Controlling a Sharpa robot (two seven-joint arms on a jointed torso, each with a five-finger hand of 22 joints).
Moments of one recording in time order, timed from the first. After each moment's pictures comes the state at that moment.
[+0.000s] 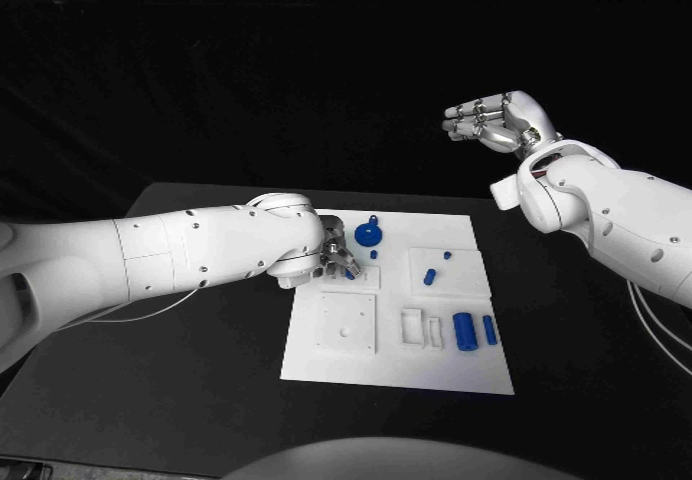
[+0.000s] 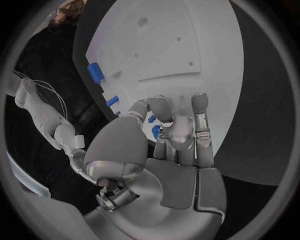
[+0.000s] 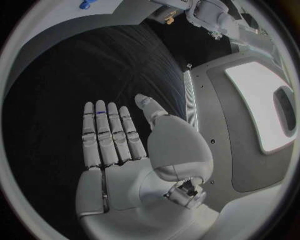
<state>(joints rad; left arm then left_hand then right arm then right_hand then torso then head) 1.36 -0.54 -0.24 1.36 -0.98 0.00 -0.61 1.12 0.01 0.18 -0.08 0.68 1.21 0.06 0.09 1.08 1.50 -0.07 0.84 0.44 1.42 -0.12 1.30 0.85 0.11 1.24 -0.04 0.57 1.31 1.16 -0.61 0.27 1.07 -0.84 -0.33 0.29 1.20 0.02 0.17 -0.18 0.48 1.00 0.16 0.06 0.06 1.07 0.14 0.06 0.06 1.07 0.15 0.06 0.06 0.08 0.94 0.16 0.07 0.07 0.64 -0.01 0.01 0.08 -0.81</state>
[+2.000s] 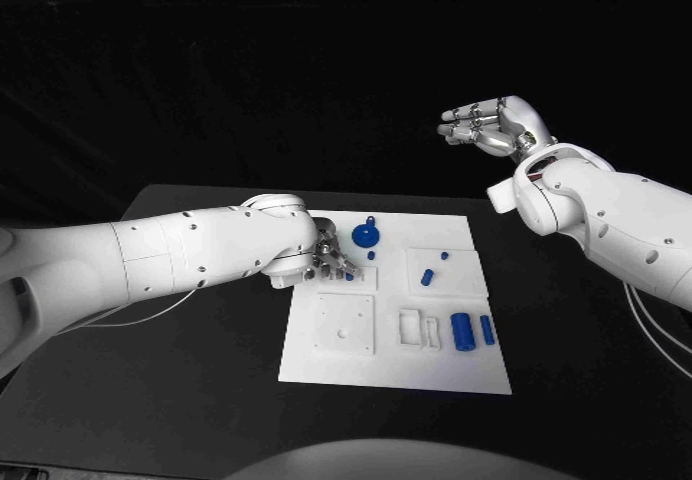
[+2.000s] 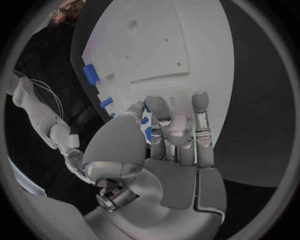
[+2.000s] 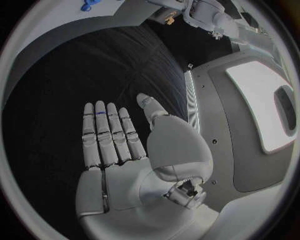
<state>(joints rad) 1.35 -0.53 -0.24 1.31 -0.97 0.04 -0.61 1.11 -0.06 0.11 0.19 0.32 1.40 -0.07 0.08 1.19 1.46 -0.10 0.83 0.42 1.41 -0.13 1.28 0.81 0.11 1.25 -0.03 0.54 1.31 1.15 -0.62 0.27 1.07 -0.84 -0.32 0.29 1.21 0.02 0.08 -0.16 0.45 0.95 0.16 0.06 0.06 1.06 0.16 0.06 0.06 1.06 0.16 0.06 0.06 0.08 0.92 0.16 0.07 0.07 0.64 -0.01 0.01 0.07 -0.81</state>
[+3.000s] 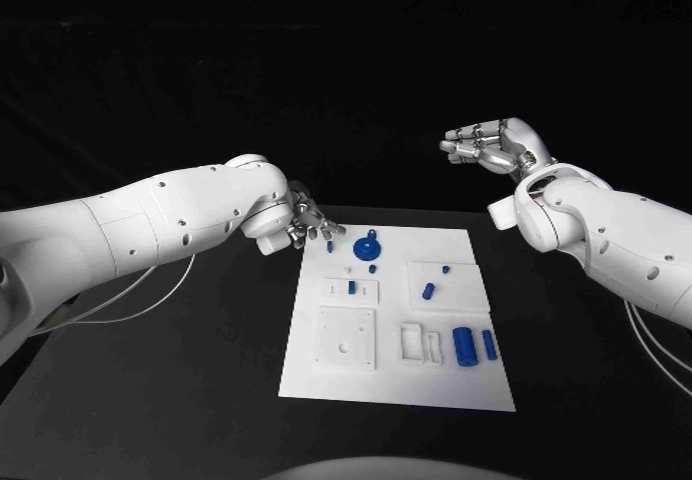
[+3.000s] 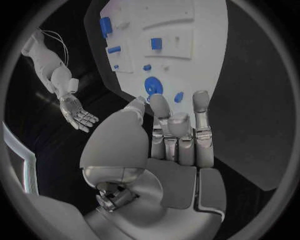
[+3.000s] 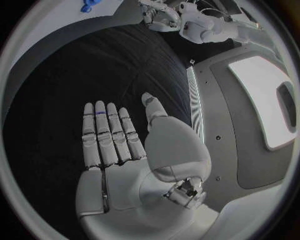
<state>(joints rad) 1.41 -0.55 -0.15 1.13 -0.77 0.02 -0.58 1.18 -0.13 0.12 0.24 0.20 1.35 -0.04 0.07 0.93 1.47 -0.10 0.77 0.43 1.37 -0.12 1.22 0.69 0.06 1.25 -0.10 0.48 1.31 1.15 -0.62 0.27 1.06 -0.80 -0.32 0.28 1.23 0.06 -0.11 -0.11 0.45 0.96 0.16 0.06 0.06 1.06 0.16 0.06 0.06 1.06 0.16 0.06 0.06 0.08 0.92 0.16 0.07 0.07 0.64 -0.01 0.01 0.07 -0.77</state>
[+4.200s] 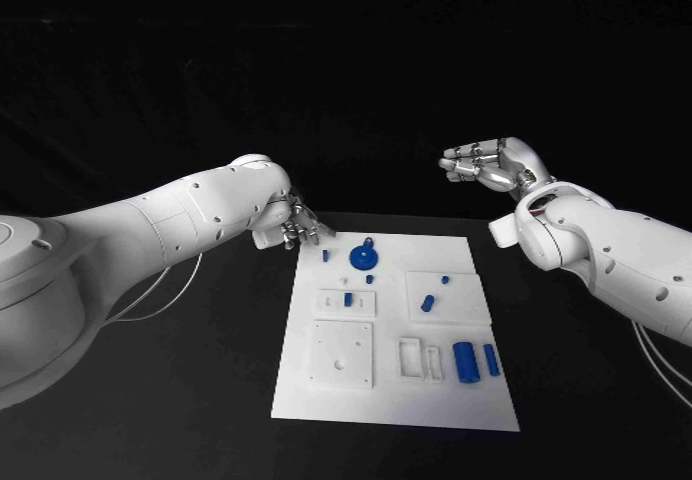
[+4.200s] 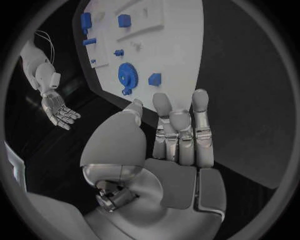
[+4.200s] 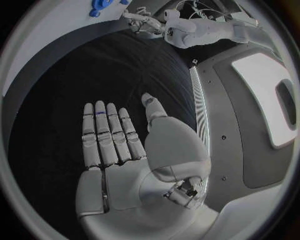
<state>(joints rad) 1.42 -0.39 -0.15 0.78 -0.83 0.22 -0.54 1.11 -0.14 0.12 0.28 0.06 1.20 0.01 0.09 0.55 1.47 -0.06 0.73 0.44 1.33 -0.11 1.21 0.64 0.06 1.25 -0.09 0.43 1.31 1.15 -0.64 0.27 1.11 -0.79 -0.32 0.26 1.23 0.06 -0.11 -0.10 0.45 0.95 0.17 0.06 0.06 1.05 0.16 0.06 0.06 1.06 0.16 0.06 0.06 0.08 0.91 0.17 0.07 0.07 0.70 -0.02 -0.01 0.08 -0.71</state>
